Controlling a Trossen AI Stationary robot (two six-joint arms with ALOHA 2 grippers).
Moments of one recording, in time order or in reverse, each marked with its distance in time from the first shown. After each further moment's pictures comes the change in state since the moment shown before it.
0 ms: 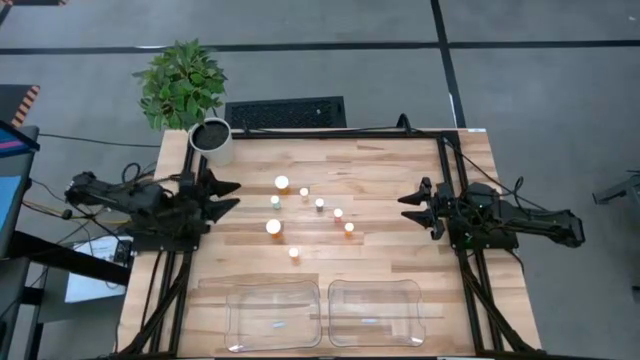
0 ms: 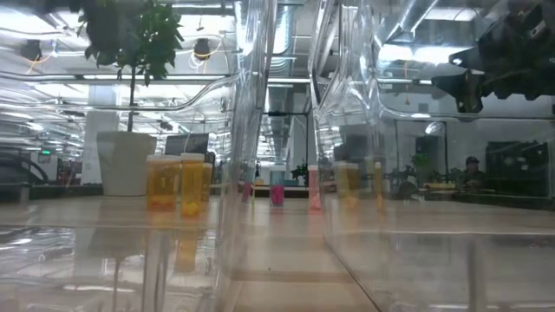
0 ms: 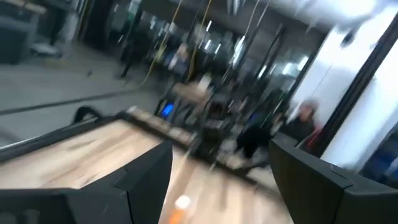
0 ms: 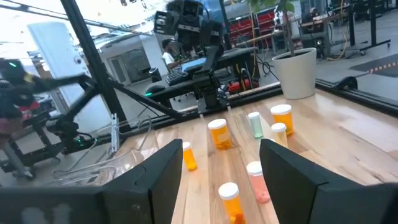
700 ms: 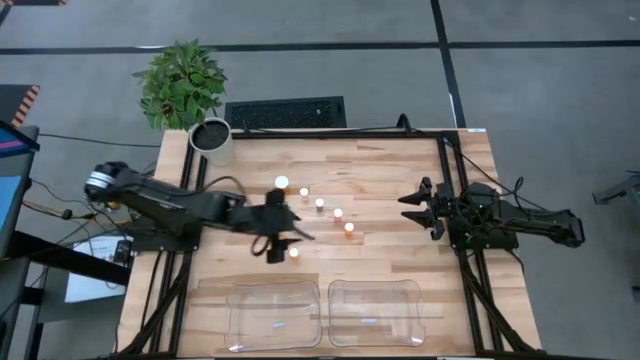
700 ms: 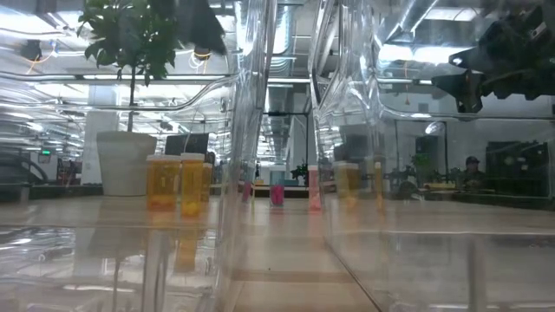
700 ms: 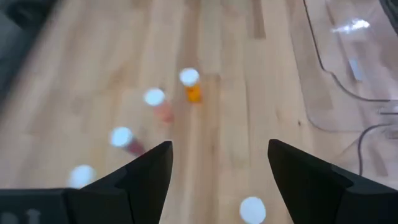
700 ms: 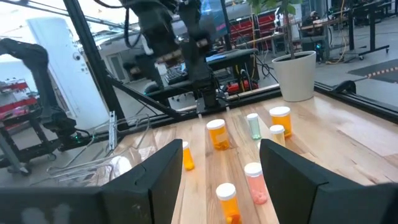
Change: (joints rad) left arm 0.098 1.014 0.616 -0.445 0.279 0.265; right arm 0.000 0.000 0.000 -0.001 0.000 -0.015
